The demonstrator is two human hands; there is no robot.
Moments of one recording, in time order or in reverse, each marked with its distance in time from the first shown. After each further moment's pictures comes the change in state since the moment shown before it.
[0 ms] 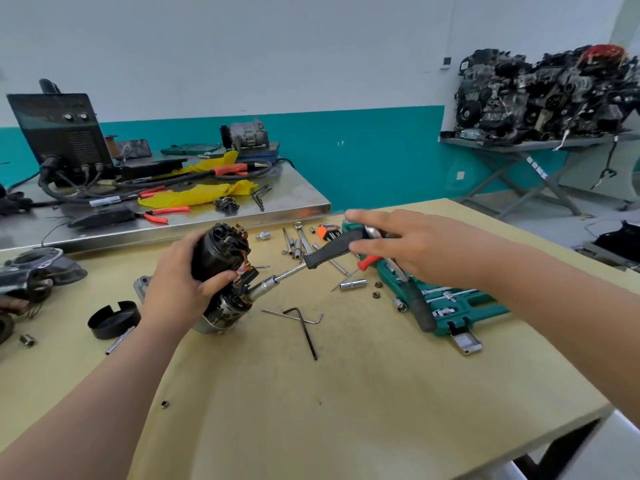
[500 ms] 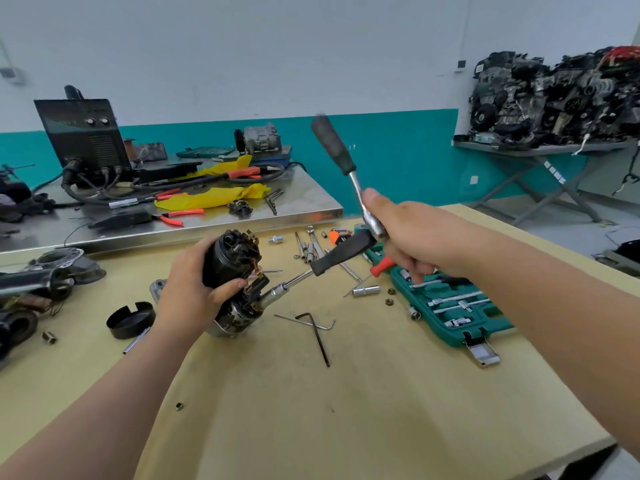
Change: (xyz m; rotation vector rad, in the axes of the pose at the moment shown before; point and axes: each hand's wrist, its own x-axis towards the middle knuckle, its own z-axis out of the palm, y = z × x) left_hand -0.006 0.001 -0.005 -0.047 0.036 0.047; right_hand 0.047 -0.024 -0.018 0.750 -0.086 0.762
